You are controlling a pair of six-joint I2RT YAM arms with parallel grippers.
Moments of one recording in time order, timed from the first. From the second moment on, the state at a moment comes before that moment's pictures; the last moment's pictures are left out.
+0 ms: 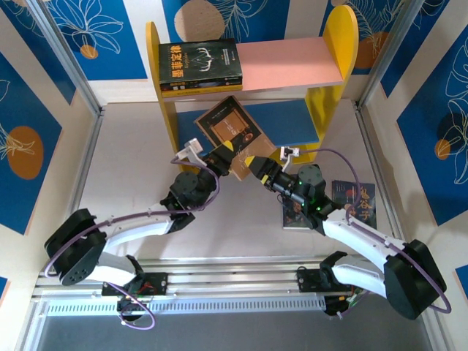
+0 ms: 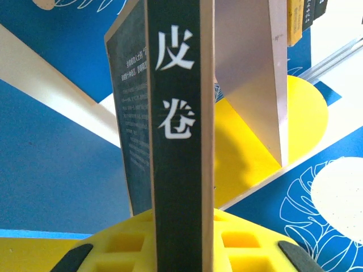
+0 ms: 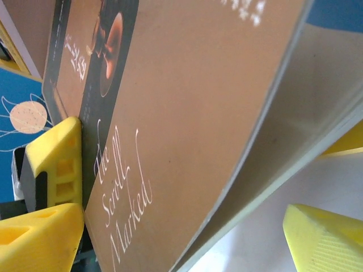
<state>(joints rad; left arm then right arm) -0.92 1.39 0.71 0.89 -0.42 -0.92 0.56 1.07 0.49 0.52 -0.32 1.15</state>
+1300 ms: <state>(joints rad) -1.03 1.42 0.68 0.90 -0.69 -0.94 0.50 1.03 0.47 0.53 -0.32 1.18</state>
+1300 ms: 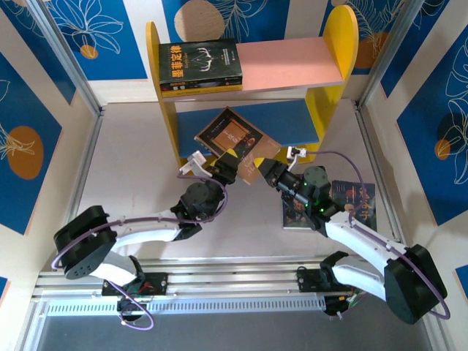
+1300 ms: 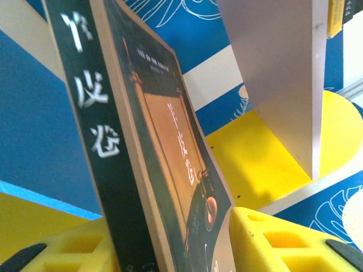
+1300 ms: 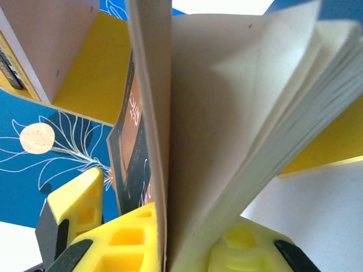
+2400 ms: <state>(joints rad) -0.80 1.10 0.96 -0.36 -0.23 -0.66 0.22 1.33 0.97 -0.02 -0.80 0.76</state>
